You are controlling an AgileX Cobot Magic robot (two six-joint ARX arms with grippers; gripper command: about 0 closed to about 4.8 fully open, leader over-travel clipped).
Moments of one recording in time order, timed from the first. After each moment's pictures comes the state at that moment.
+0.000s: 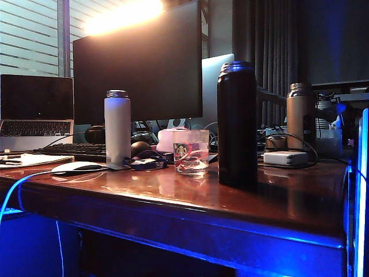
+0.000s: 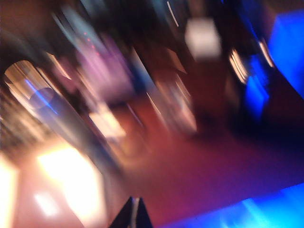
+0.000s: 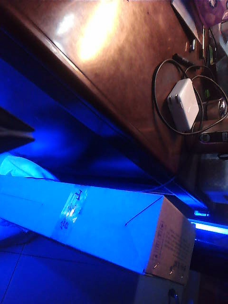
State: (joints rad) left arm -0.21 1.12 1.46 -0.75 0.38 0.47; right arm 0.08 0.00 0.03 -0.21 0.18 0.07
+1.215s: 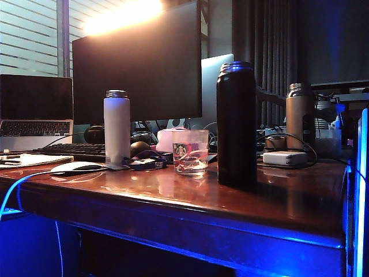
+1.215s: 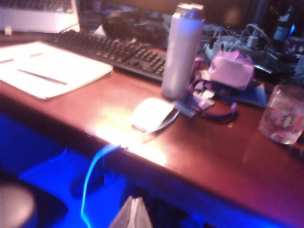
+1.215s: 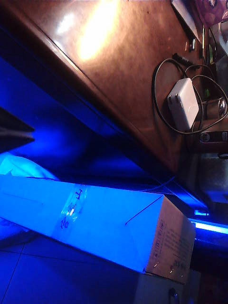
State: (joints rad) left arm 0.03 0.03 0.05 -0.10 0.11 -0.12; right arm 0.08 0.00 0.03 -0.21 0.18 0.07
